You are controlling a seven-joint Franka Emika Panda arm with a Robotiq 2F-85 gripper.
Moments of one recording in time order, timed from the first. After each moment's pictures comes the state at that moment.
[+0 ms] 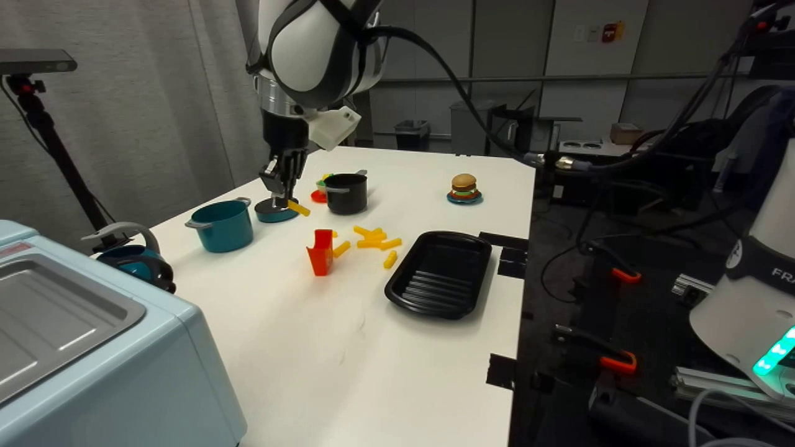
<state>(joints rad) 0.14 0.53 0.11 -1.86 -0.12 2.70 -0.13</state>
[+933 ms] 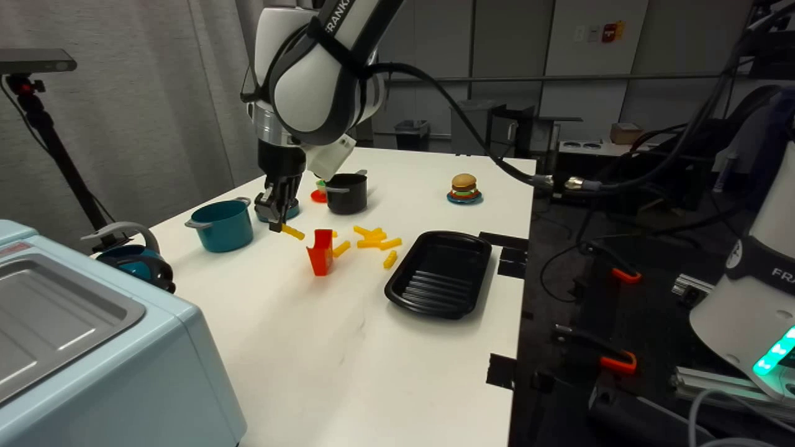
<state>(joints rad) 0.17 0.59 0.11 -1.87 -0.15 2.79 -0.13</state>
